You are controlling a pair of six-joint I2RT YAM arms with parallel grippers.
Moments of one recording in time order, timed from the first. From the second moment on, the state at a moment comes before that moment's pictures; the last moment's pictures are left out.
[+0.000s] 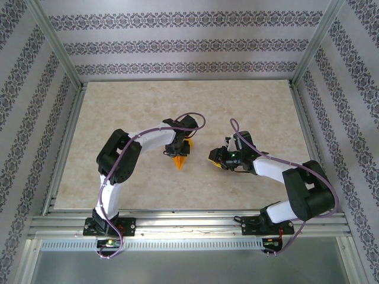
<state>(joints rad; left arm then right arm) -0.65 2.06 1.47 -0.83 -0.04 -0.71 0.35 1.44 0.53 0.05 -0.62 0.90</state>
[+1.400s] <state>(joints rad) -0.65 1.52 1.22 -0.64 -0.25 -0.61 0.13 0.96 0.56 -0.25 -0.38 0.60</state>
